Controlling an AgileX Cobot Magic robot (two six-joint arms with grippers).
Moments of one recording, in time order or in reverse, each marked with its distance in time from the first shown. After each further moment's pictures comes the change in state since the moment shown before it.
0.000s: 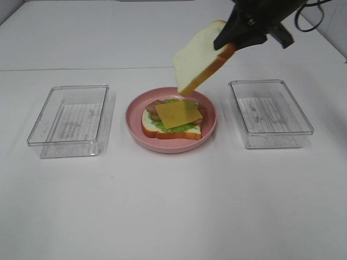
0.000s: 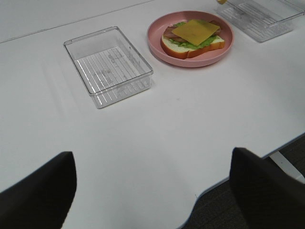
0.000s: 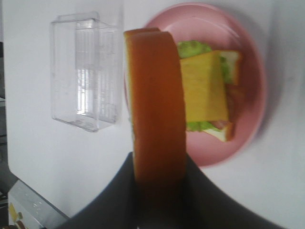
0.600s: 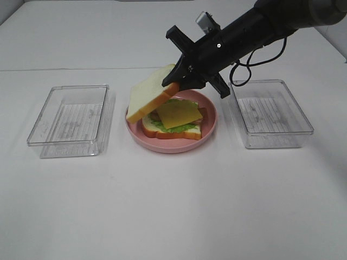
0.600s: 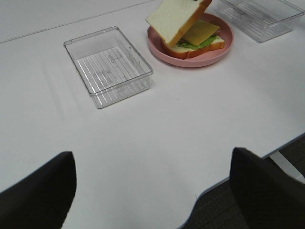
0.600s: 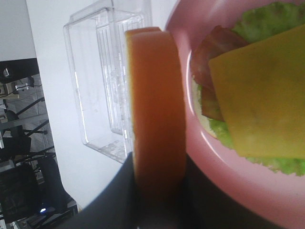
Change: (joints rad) left arm 0.000 0.000 0.000 0.000 0.000 0.000; right arm 0.117 0.218 0.059 0.262 -0.188 -0.004
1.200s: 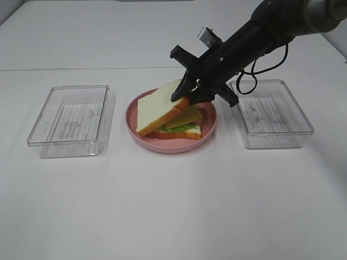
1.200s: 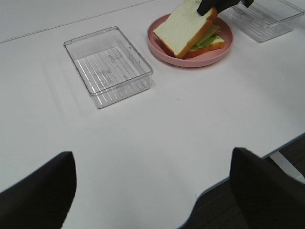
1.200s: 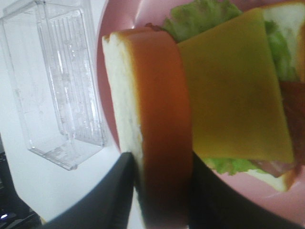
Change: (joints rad) left arm 0.000 0.000 0.000 0.000 0.000 0.000; right arm -0.002 0.029 0.000 -0.145 -0.009 0.057
